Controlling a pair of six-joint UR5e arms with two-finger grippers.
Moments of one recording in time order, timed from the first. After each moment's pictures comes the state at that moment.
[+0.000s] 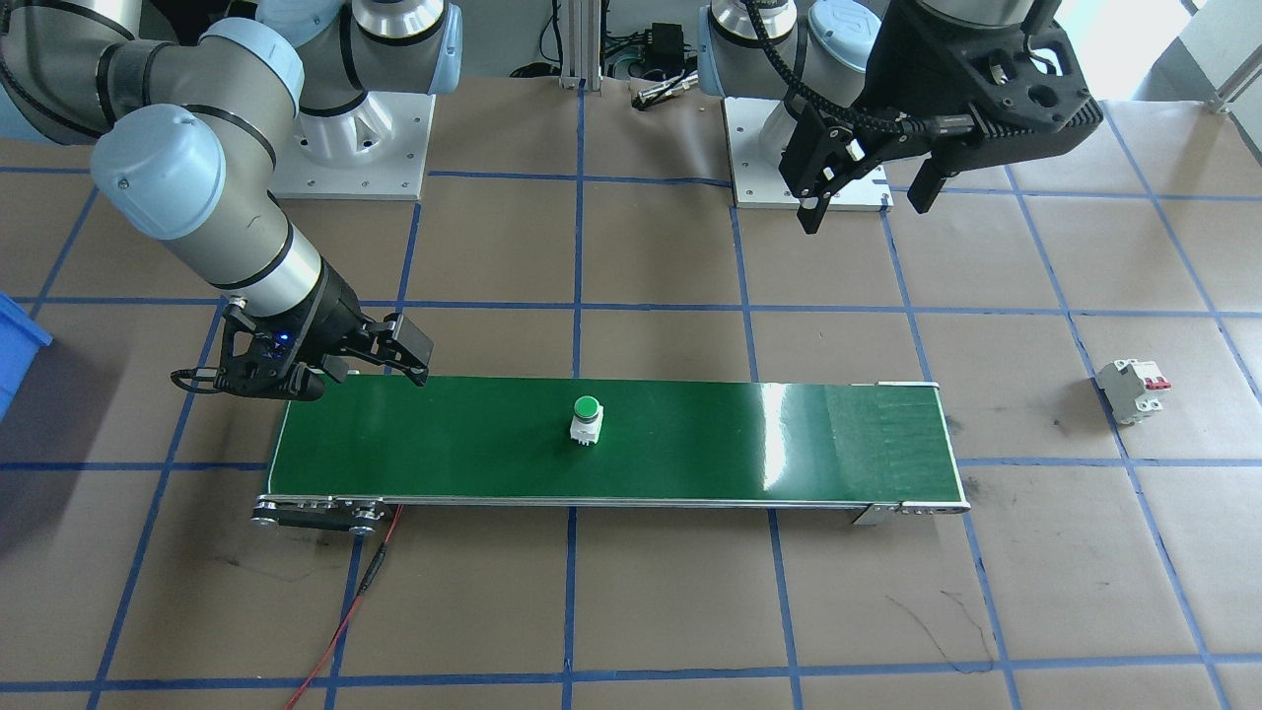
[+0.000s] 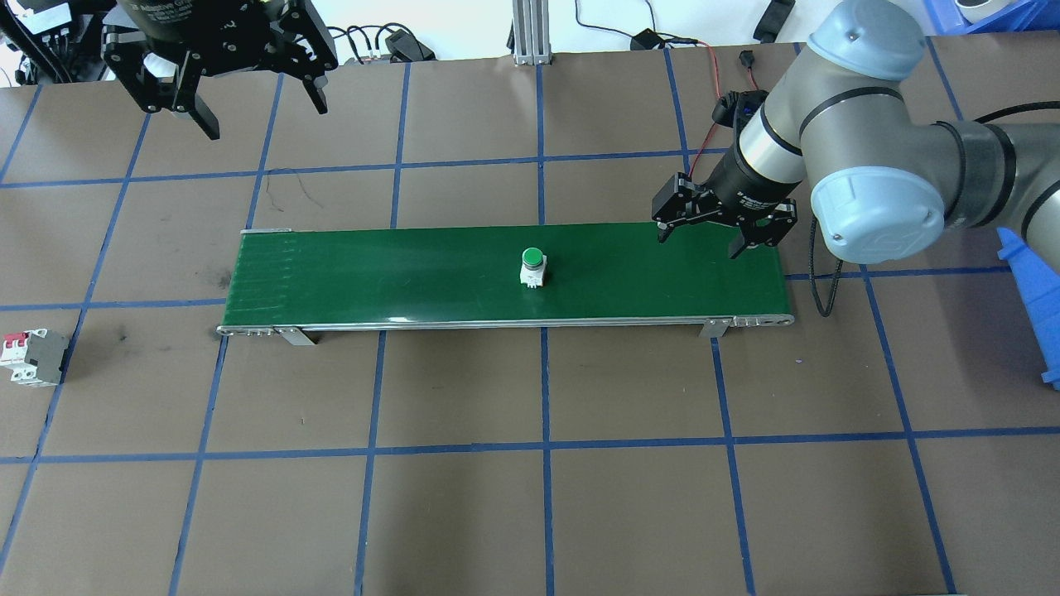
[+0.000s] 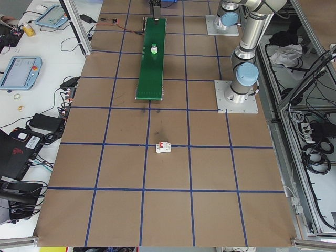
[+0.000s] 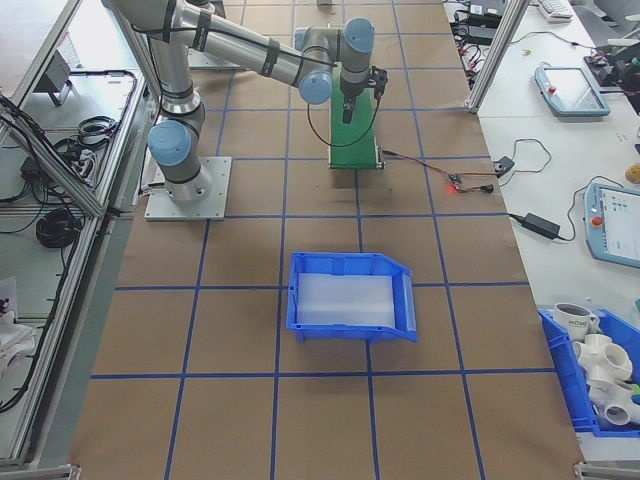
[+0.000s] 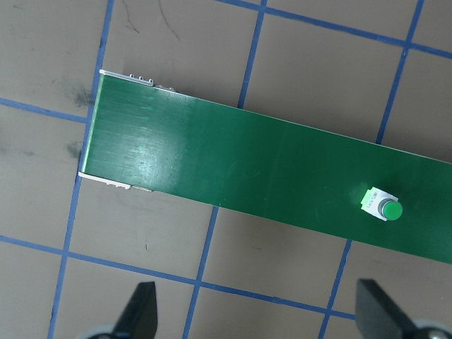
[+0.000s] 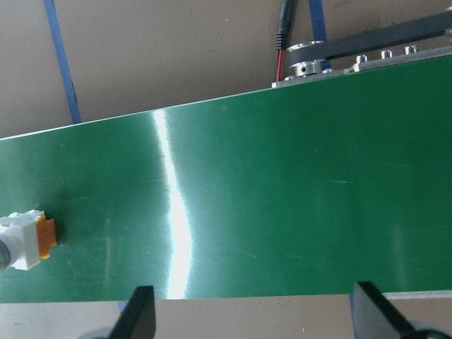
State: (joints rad) left arm -1.63 -1.65 -1.25 -1.77 1.59 -0.30; right arm 1.54 -1.43 1.85 -1.98 -1.34 0.14
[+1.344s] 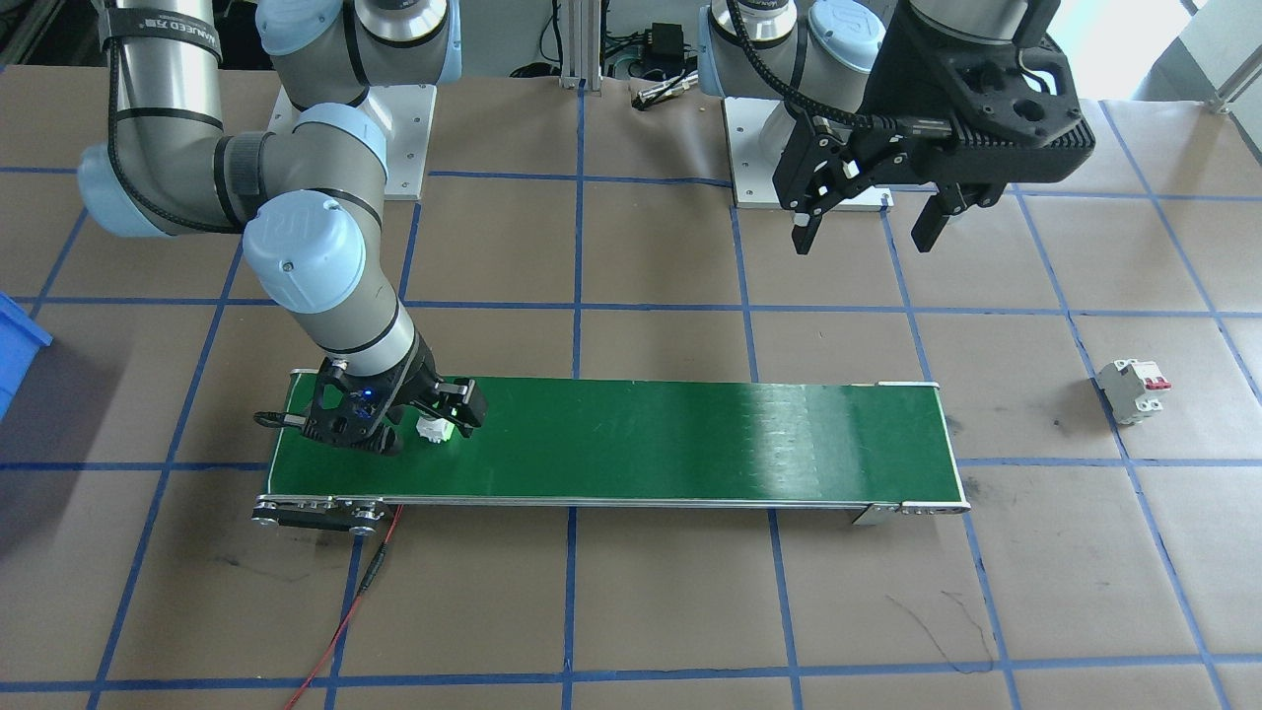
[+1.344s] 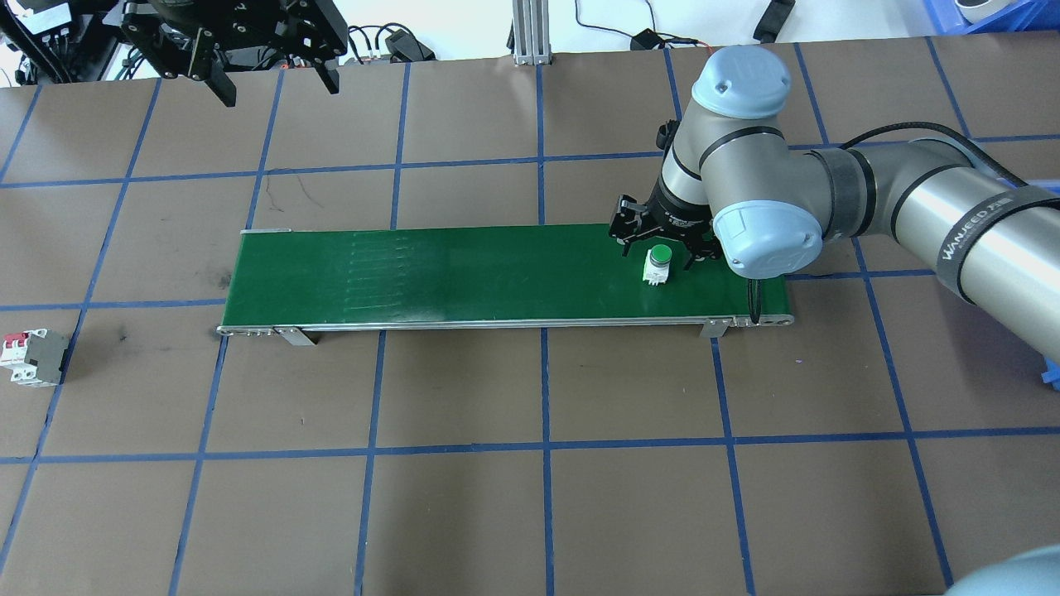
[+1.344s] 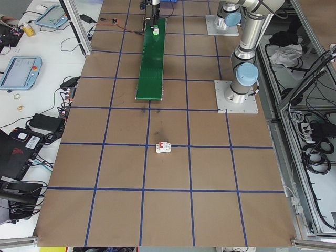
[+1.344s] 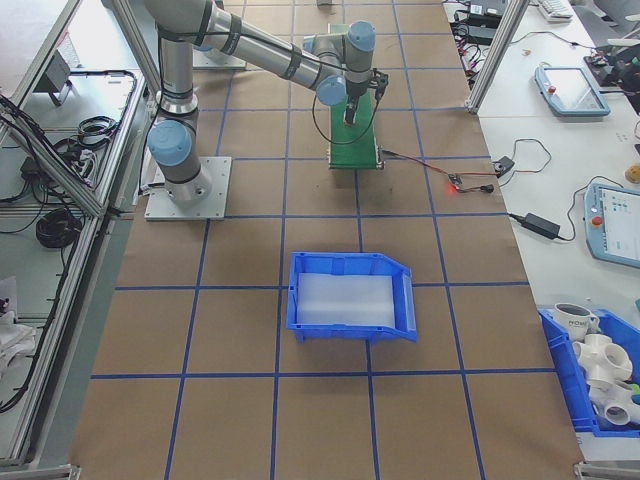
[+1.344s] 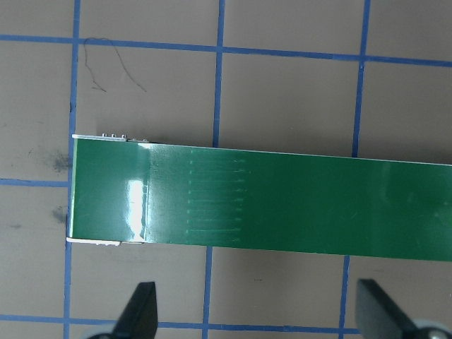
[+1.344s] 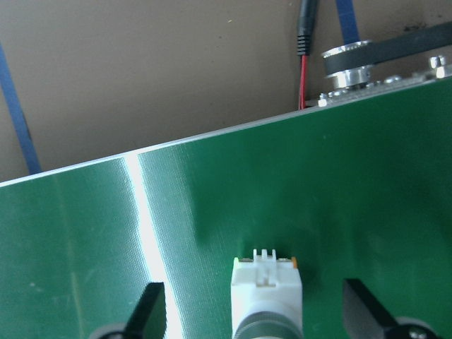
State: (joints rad) left arm -1.62 -1.67 -1.26 -1.67 1.56 -0.13; right arm 1.67 -1.28 1.83 -2.14 -1.46 0.35
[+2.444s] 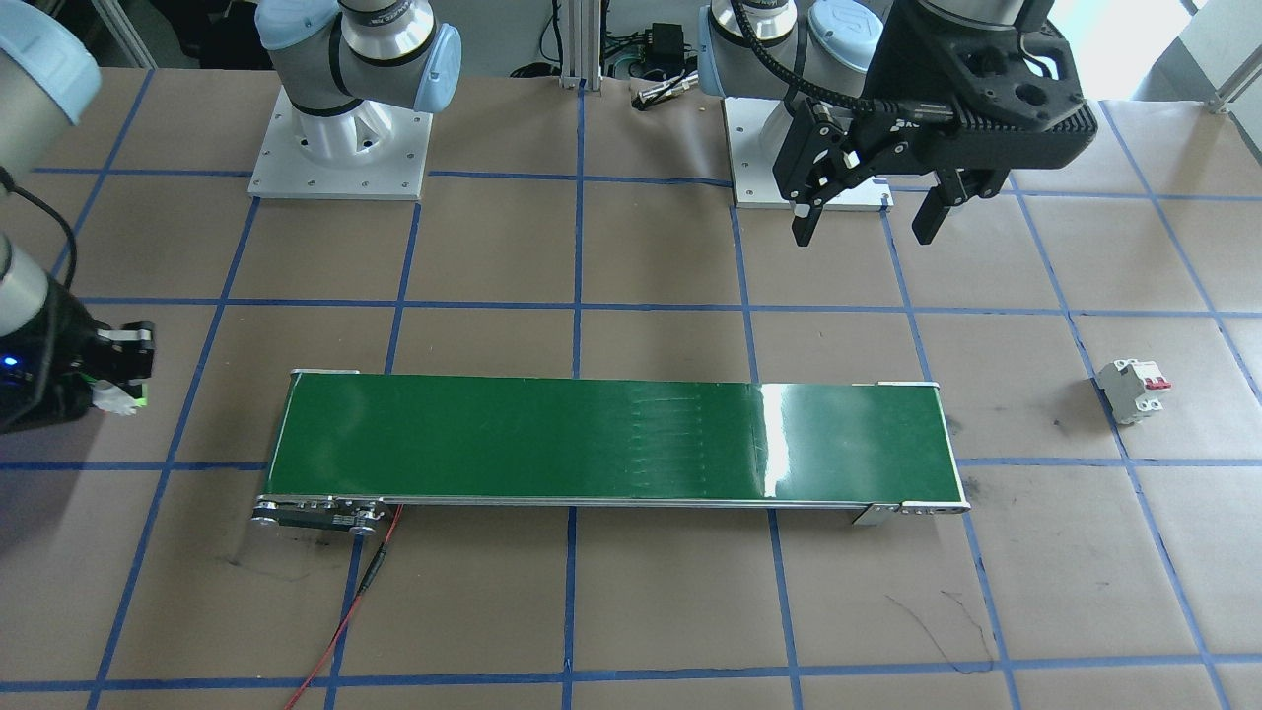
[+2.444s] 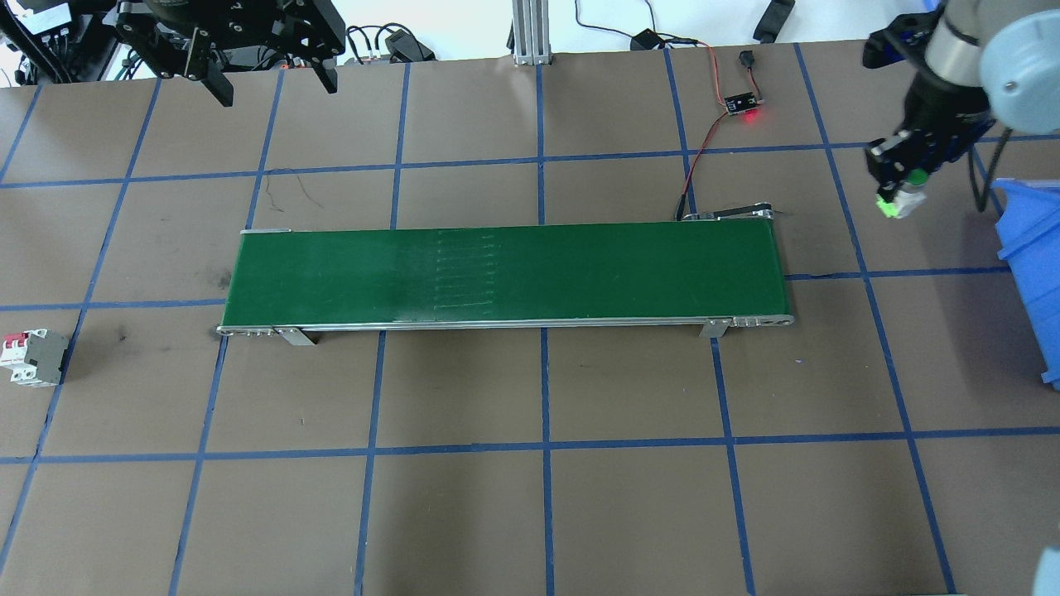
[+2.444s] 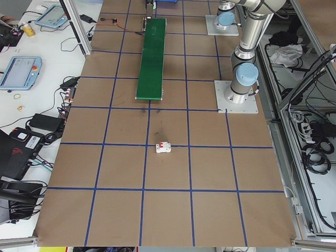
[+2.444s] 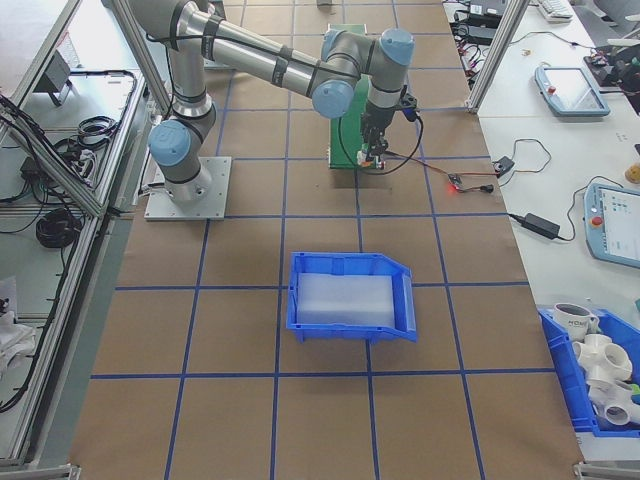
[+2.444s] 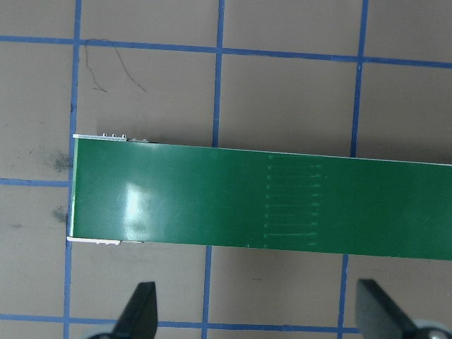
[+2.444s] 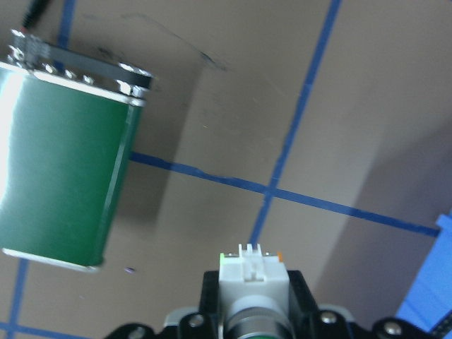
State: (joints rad) left arm -1.63 -1.66 -1.26 -1.67 1.56 -0.13; right arm 1.29 -1.36 1.60 -1.76 -1.70 -0.56
